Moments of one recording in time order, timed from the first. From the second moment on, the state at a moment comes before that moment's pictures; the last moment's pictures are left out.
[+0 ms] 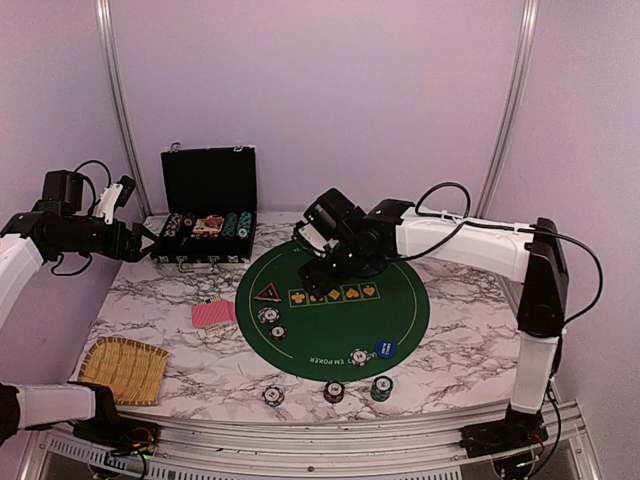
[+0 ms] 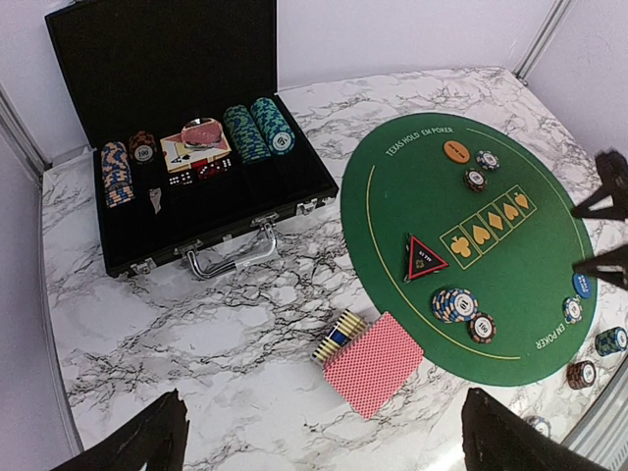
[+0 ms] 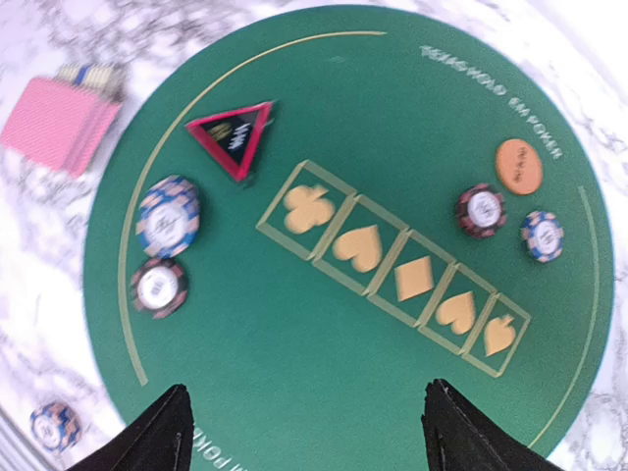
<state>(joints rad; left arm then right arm) 0.02 1.04 1.10 -0.78 0.44 0.18 0.90 1.98 1.75 -0.77 0.16 0.16</state>
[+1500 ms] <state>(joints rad) 0.02 1.03 1.10 -0.78 0.44 0.18 1.26 1.85 1.26 -0.77 0.07 0.42</state>
